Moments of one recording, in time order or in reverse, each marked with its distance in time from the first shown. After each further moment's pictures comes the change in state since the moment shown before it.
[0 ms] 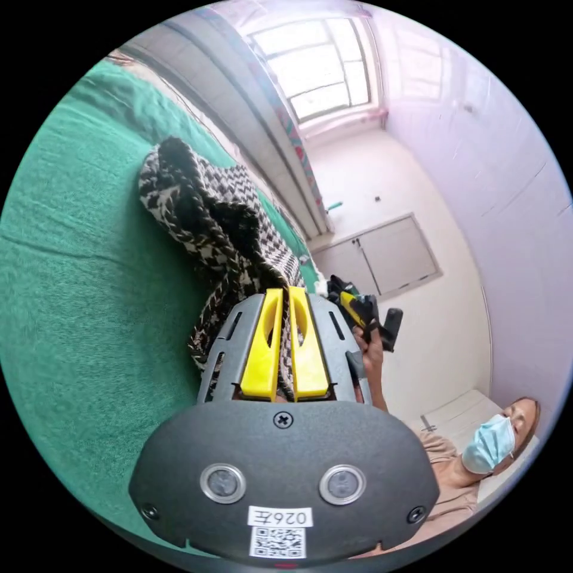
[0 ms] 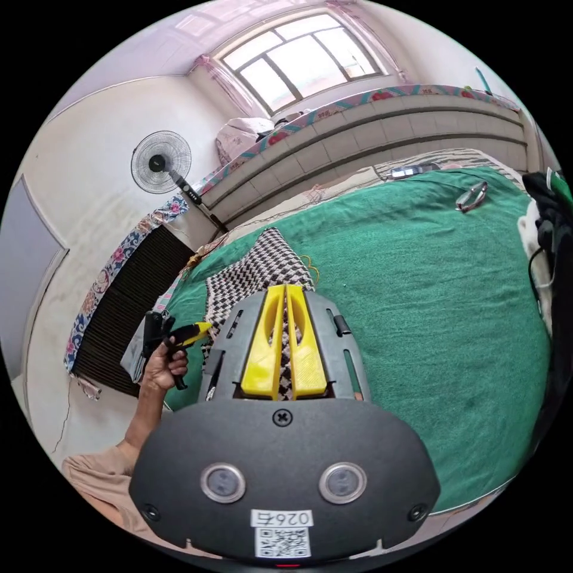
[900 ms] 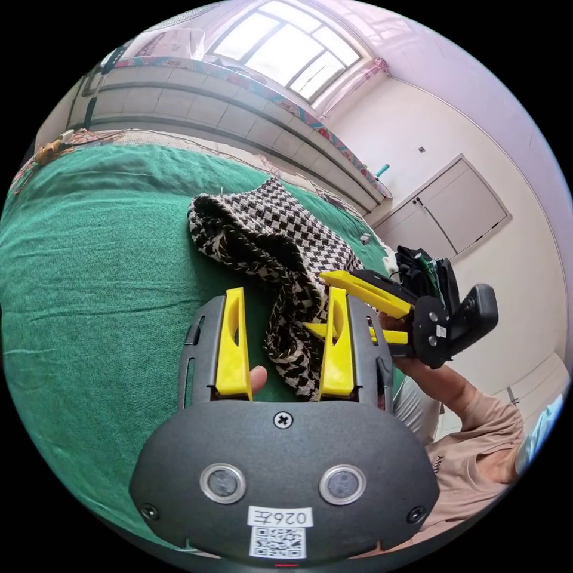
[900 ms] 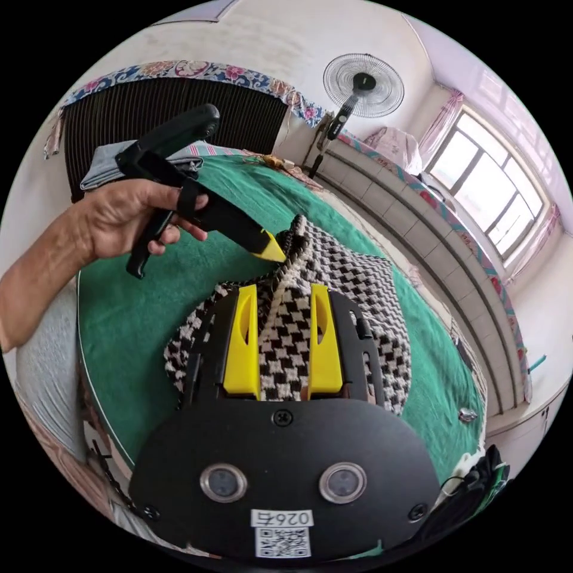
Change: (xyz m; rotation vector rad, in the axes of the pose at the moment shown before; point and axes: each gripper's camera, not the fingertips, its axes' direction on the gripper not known) left arm 0.021 0.021 -0.087 -0.117 -0.449 0.208; right arm -0.236 0.043 0.192 -0.159 0.243 -0.961
